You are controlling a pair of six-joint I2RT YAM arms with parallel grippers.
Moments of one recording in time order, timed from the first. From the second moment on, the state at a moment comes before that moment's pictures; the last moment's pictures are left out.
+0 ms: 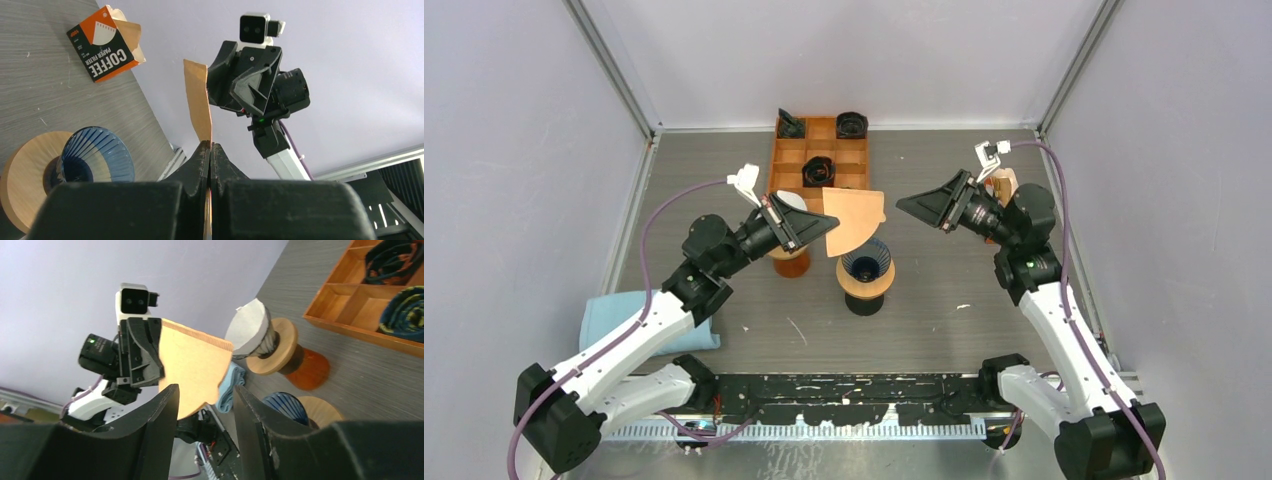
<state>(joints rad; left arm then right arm) -0.65 0.96 0.73 0.38 0.34 -1.14 0.18 0.94 0.82 0.21 -0.81 0.98</state>
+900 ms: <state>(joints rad) -0.65 1.04 0.73 0.49 0.31 -1.21 0.25 0.98 0.76 0.11 -0.67 0.89</state>
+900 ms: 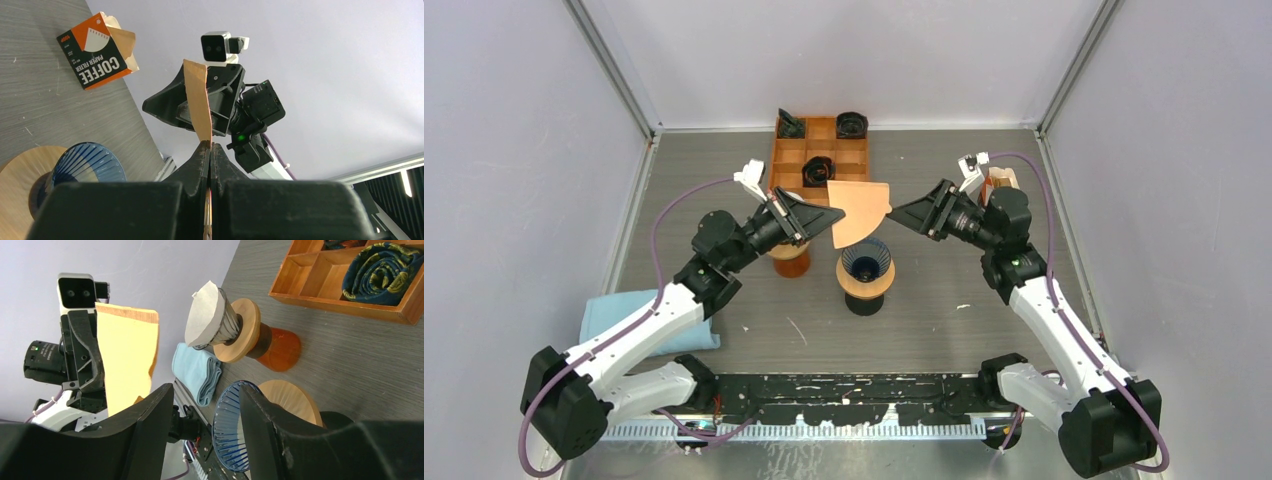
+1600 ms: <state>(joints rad) -0.66 1.06 0.73 0.49 0.30 -1.20 0.25 0.97 0.74 0.23 -0.71 0.97</state>
